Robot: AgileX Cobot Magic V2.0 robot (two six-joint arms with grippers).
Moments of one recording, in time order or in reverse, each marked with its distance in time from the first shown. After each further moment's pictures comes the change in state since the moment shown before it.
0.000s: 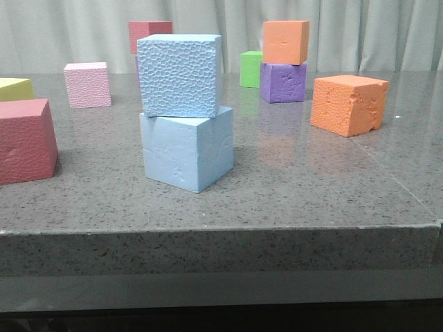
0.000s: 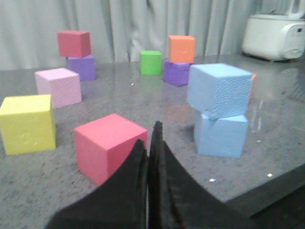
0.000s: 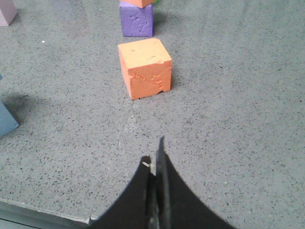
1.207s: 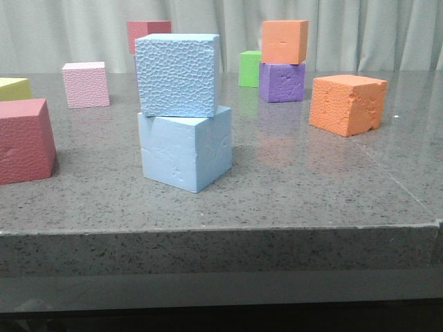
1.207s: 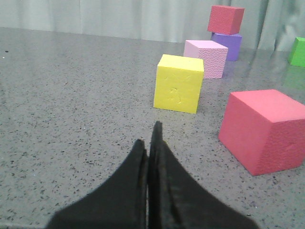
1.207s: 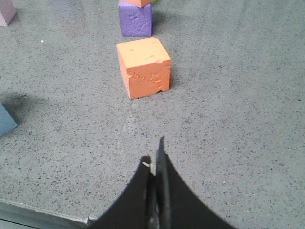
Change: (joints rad) left arm 0.474 0.000 0.117 -0.034 -0.071 0.000; right arm 0.000 0.000 0.000 0.000 0.000 0.000
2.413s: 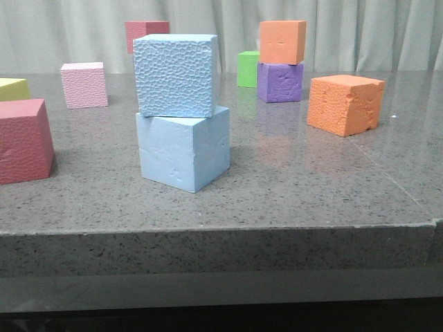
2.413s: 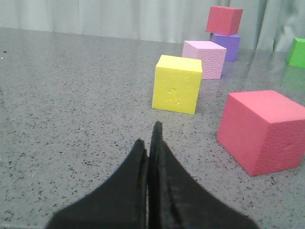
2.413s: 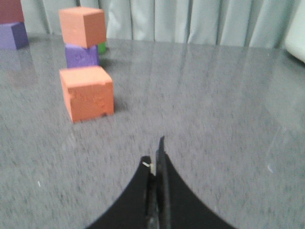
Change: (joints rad) left arm 0.000 0.000 0.000 -0.002 -0.002 0.000; right arm -0.122 -0.356 0.420 -0.051 -0.353 -0.007
